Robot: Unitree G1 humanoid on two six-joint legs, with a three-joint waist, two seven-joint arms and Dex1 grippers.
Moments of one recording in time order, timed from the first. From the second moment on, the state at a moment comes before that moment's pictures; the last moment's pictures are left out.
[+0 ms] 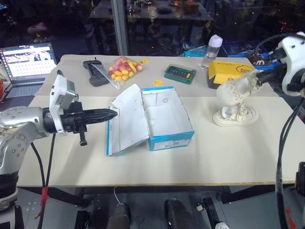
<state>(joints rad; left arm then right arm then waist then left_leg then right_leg) -0.46 0.97 0.23 -0.27 -0.81 0.72 -1.08 -0.91 -0.97 -0.11 0.02 0.03 1.17 0.69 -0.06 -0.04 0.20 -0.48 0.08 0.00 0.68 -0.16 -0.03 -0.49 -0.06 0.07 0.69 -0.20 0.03</state>
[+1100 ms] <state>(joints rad) -0.54 0.94 0.17 -0.23 -0.75 0.71 -1.12 -0.51 -0.84 -0.31 -0.16 0.08 1.34 0.43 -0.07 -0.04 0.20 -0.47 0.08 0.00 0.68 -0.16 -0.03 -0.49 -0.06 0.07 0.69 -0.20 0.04</state>
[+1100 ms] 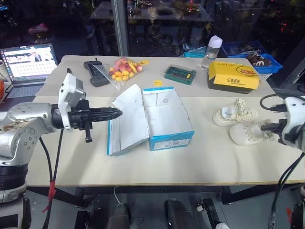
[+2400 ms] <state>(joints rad) -0.21 0.46 0.50 -0.07 -0.41 0.46 -0.23 -0.01 -0.47 -0.33 -0.57 0.19 0.81 0.34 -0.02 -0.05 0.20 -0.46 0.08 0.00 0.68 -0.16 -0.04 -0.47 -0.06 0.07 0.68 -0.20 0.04</state>
